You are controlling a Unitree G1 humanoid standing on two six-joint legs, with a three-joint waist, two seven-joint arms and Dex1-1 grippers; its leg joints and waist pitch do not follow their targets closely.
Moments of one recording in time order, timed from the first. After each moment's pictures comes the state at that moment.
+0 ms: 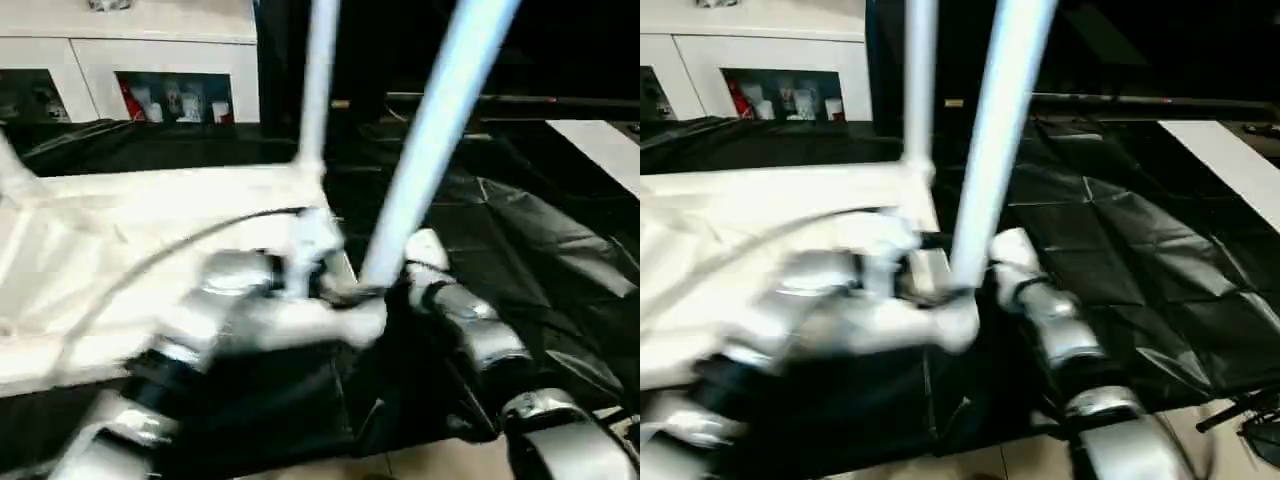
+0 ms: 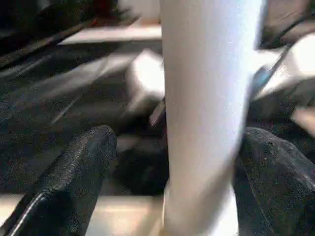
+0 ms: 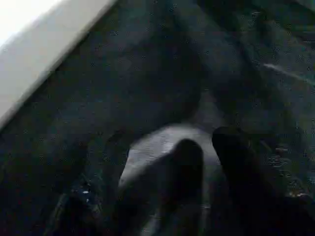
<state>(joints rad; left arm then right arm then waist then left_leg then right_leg) -0.51 0.34 -0.30 0.23 -0.20 0.18 -0.92 -0.59 -0.19 0.08 0.93 -0.03 -0.05 0.35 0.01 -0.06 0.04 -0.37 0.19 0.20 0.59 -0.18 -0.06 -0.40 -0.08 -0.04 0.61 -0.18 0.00</state>
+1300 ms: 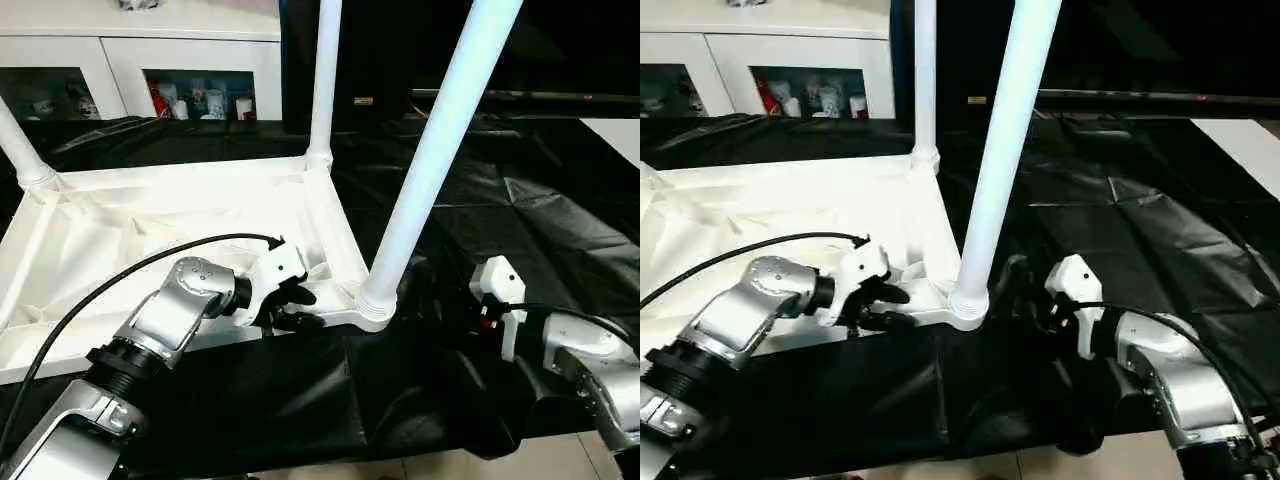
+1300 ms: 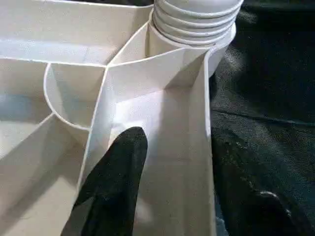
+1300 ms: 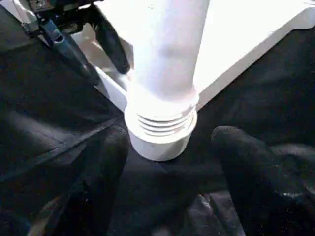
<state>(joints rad) -0.55 0.45 -0.40 0.34 -0.07 0.38 -1.08 -0.15 -0.57 0.07 0.04 0.30 0.27 0.98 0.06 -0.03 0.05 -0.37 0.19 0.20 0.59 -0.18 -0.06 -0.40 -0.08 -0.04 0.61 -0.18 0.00</state>
